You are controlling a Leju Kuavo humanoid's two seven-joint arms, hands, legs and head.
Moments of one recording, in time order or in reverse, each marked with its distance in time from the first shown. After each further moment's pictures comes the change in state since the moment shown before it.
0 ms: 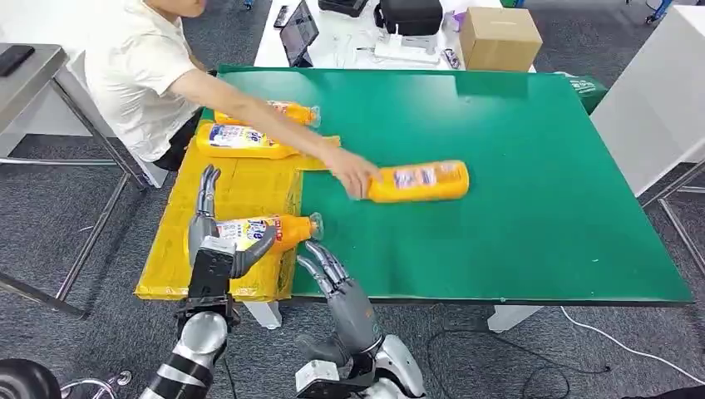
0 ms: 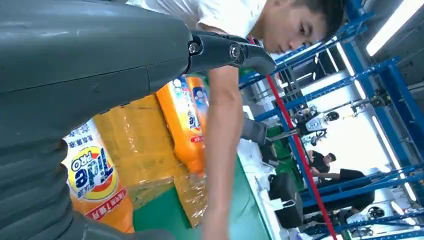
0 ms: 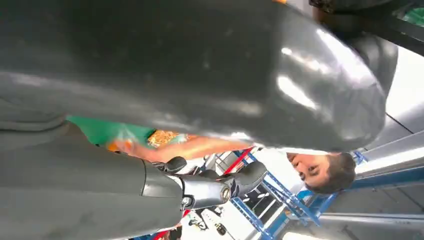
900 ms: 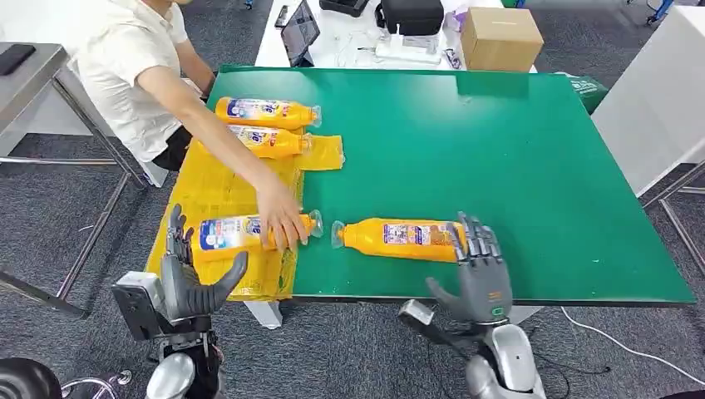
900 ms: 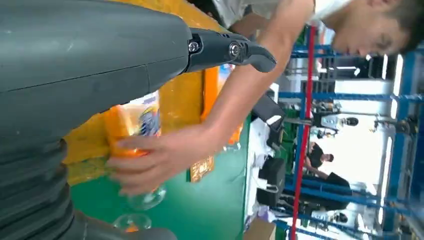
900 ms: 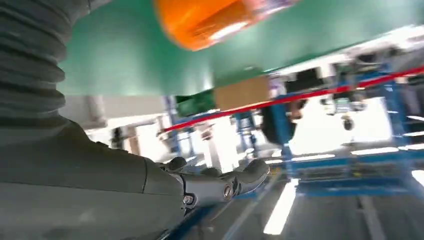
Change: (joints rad) left arm 0.249 -0.017 0.064 -0.259 0.367 -0.180 -0.008; right arm 0.111 -0.081 -0.730 -0.166 0.703 -0.074 0.240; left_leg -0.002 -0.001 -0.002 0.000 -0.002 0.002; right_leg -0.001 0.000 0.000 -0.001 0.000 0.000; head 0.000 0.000
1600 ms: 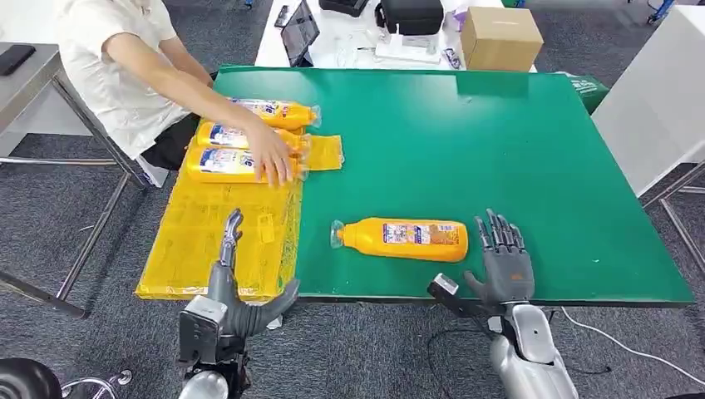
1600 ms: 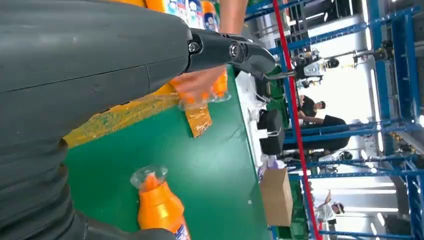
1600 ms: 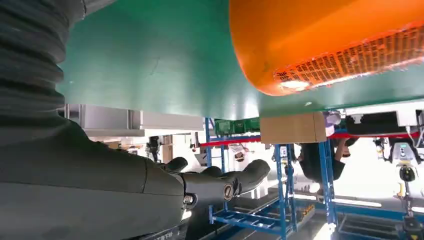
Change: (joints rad) left arm 0.010 0.006 -0.169 0.022 -0.231 0.017 -0.010; right arm -0.187 -0.135 0.000 0.346 0.007 0.000 0.122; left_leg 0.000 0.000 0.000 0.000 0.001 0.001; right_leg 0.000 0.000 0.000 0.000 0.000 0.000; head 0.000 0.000
